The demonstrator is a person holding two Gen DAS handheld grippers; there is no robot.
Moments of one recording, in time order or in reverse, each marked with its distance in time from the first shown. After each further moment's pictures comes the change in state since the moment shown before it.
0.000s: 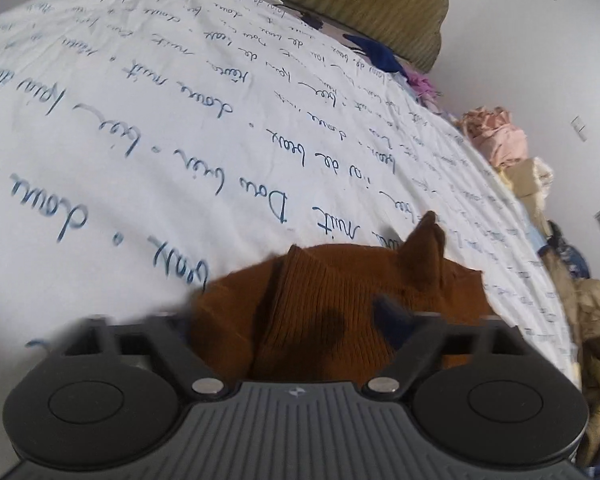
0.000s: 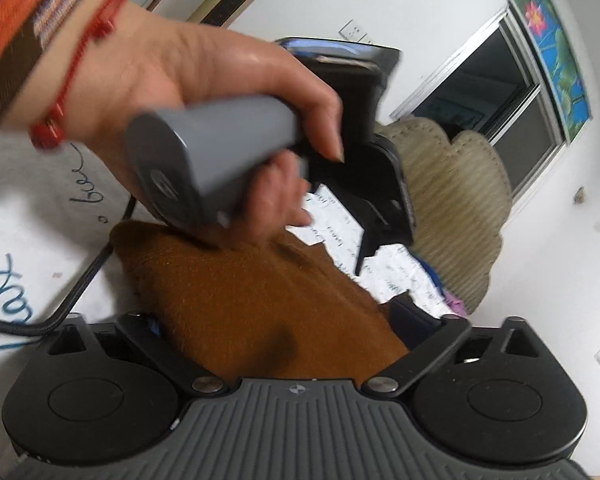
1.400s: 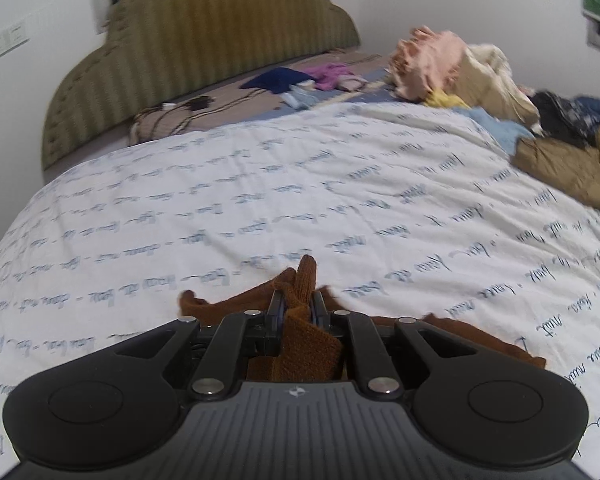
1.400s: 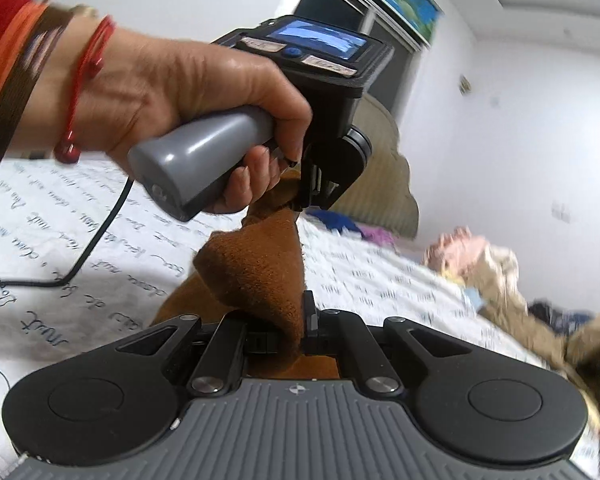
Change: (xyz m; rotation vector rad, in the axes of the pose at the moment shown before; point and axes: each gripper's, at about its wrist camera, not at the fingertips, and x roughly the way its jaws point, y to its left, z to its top) left arm 0.023 -0.298 -0.048 0.598 -0.128 0.260; right arm -0.081 -0.171 -0.141 0.538 -0.027 -0.199
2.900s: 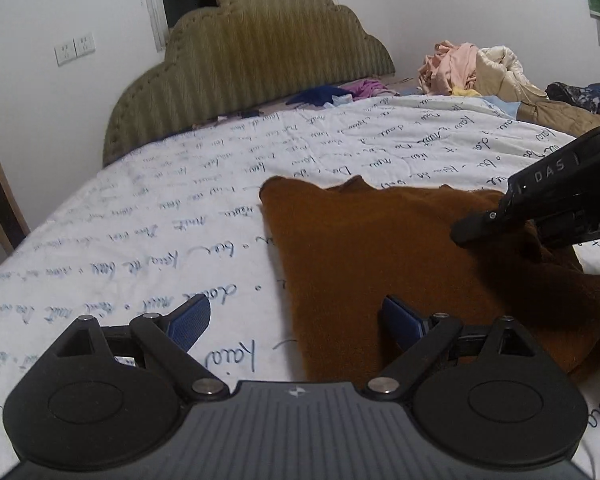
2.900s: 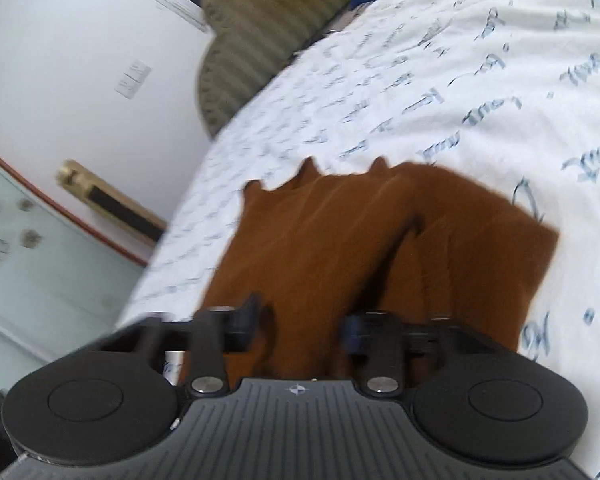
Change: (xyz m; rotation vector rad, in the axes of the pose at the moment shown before) left arm -0.073 0.005 -0.172 -0.020 -0.150 0.158; right arm 0.151 -0.160 -0.054 0.841 0.510 0.636
